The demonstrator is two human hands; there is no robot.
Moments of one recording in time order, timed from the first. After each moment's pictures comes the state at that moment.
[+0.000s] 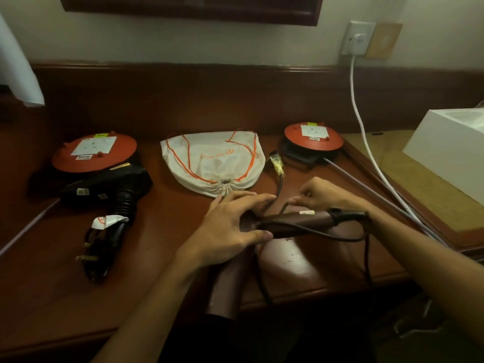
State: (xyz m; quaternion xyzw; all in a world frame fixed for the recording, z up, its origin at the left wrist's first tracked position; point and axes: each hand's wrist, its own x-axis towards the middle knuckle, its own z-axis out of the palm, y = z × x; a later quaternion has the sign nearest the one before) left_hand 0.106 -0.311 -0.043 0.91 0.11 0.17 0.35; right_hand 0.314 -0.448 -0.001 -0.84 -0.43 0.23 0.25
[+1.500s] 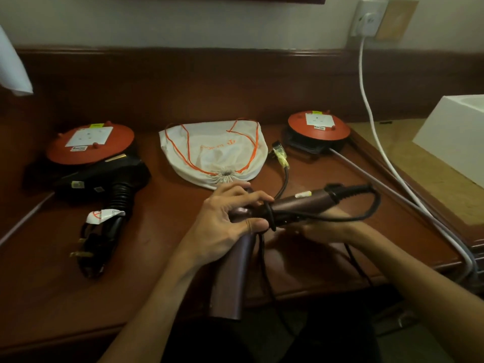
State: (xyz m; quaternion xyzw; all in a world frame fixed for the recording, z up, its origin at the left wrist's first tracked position) left_hand 0.105 -0.307 -0.058 0.84 0.06 0.26 0.48; right_hand 0.281 -0.455 -0.060 -0.85 -0.49 0.08 0.16
